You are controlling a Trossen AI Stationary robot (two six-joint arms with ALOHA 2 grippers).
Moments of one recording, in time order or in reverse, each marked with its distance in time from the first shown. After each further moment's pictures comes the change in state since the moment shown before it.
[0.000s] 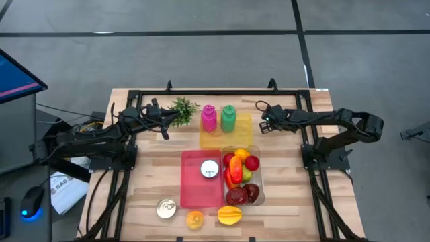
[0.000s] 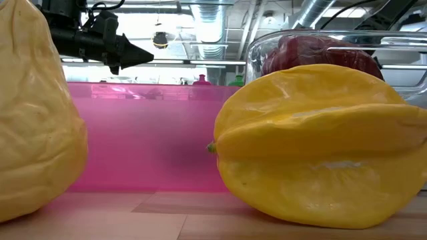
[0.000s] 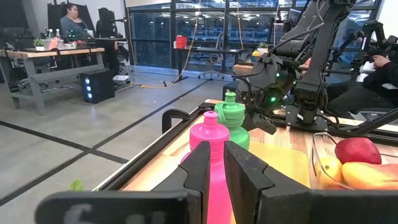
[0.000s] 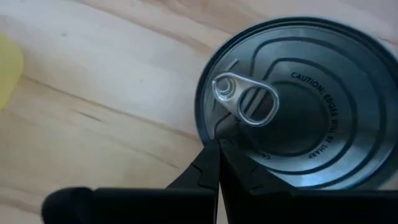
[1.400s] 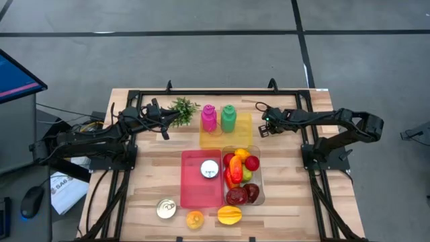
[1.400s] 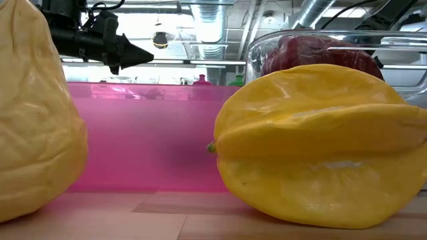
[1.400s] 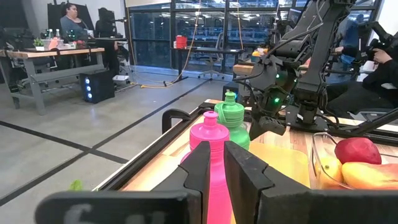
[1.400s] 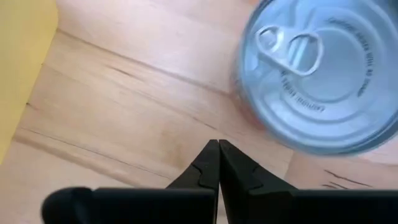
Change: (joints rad) left arm 0.000 0.000 0.000 0.000 0.000 0.000; right arm -0.001 0.000 0.000 -0.023 -0.175 0.022
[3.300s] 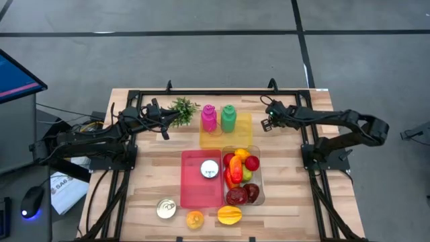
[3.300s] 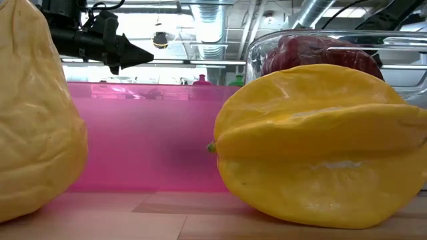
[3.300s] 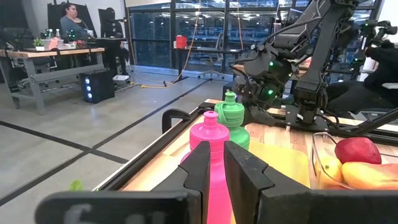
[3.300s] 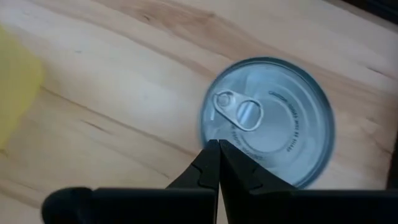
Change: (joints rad) left arm 0.000 0.000 0.000 0.000 0.000 0.000; right arm -0.074 -0.074 0.002 0.033 0.121 -0.177
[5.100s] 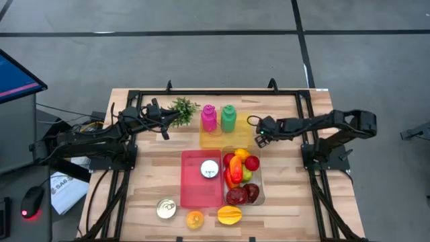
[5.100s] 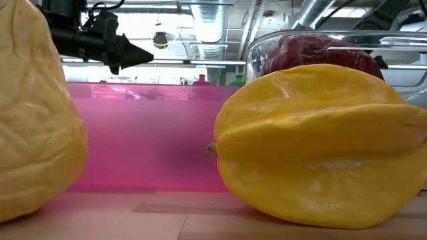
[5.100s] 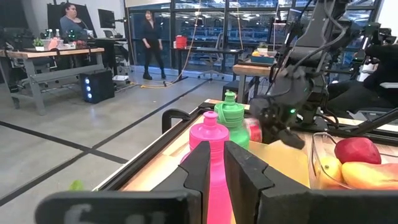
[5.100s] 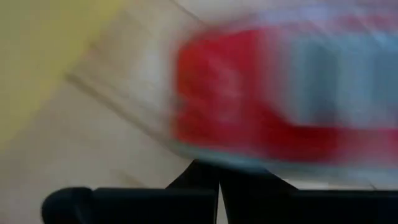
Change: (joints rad) left arm 0.000 0.000 0.000 0.000 0.000 0.000; right arm 0.282 0.149 -0.001 0.007 -0.008 0.130
